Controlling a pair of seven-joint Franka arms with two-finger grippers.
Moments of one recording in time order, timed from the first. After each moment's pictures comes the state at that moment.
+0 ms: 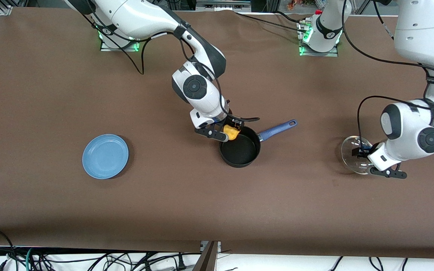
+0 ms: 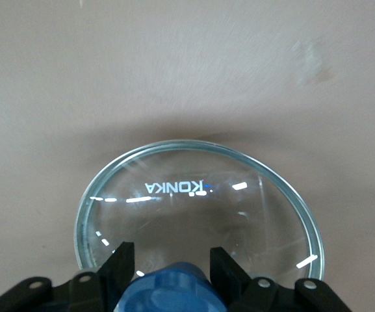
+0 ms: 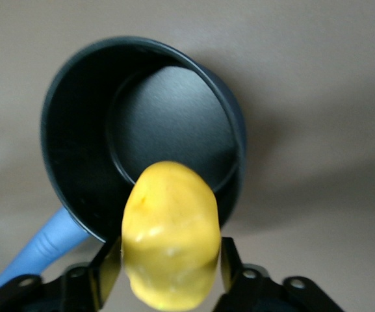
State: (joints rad) left arm -0.05 0.61 0.21 -1.81 -0.07 2.31 0.31; right arm 0.61 0.79 0.22 -1.35 0.13 2.37 1.03
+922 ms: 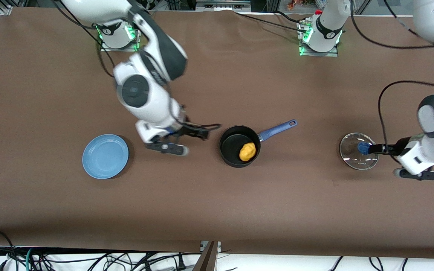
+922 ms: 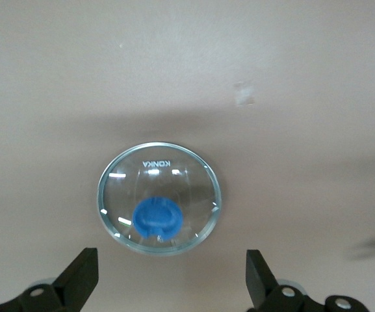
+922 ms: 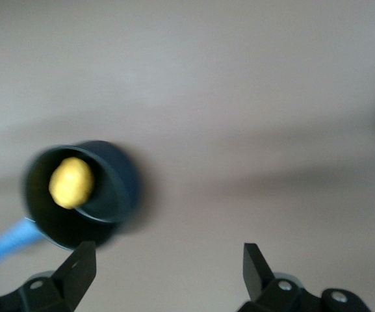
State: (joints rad) left arm -0.05 0.48 0.23 -1.48 -0.13 1.77 0.24; right arm 0.44 0.55 0.08 -1.23 0.12 1.80 0.63
